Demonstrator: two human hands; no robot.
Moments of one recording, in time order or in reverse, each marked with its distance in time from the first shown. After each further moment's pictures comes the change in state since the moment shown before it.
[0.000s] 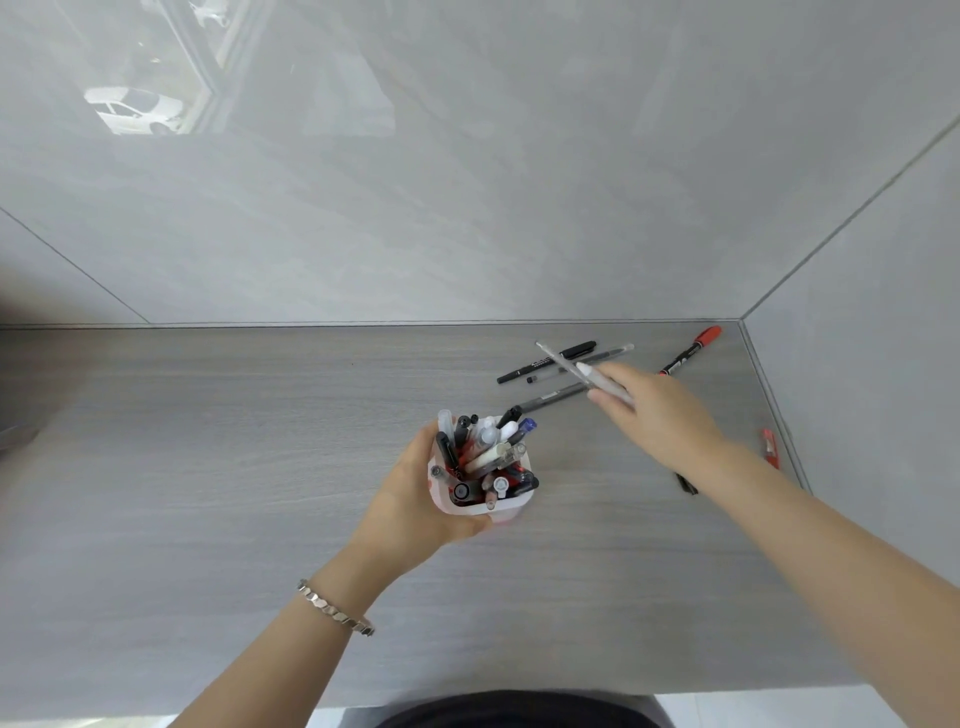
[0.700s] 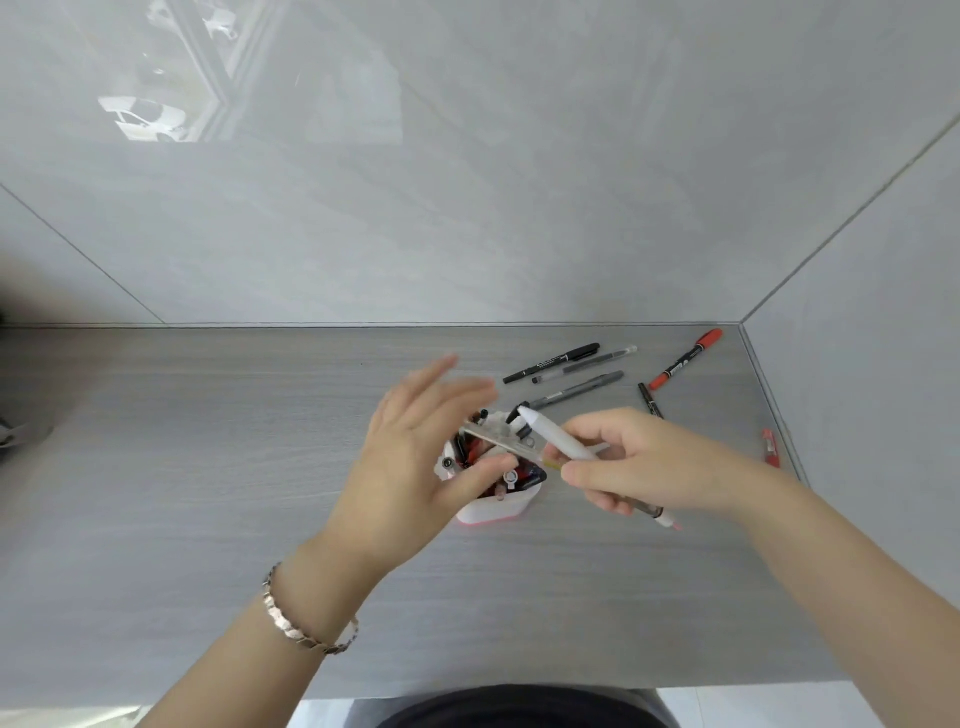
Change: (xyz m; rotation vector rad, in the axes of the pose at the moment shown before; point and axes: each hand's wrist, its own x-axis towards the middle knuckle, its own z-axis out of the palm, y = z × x) left_hand -0.017 0.048 -0.031 0.359 0.245 0.570; right_hand -0.045 -0.087 -0.048 0.563 -0.660 0.123
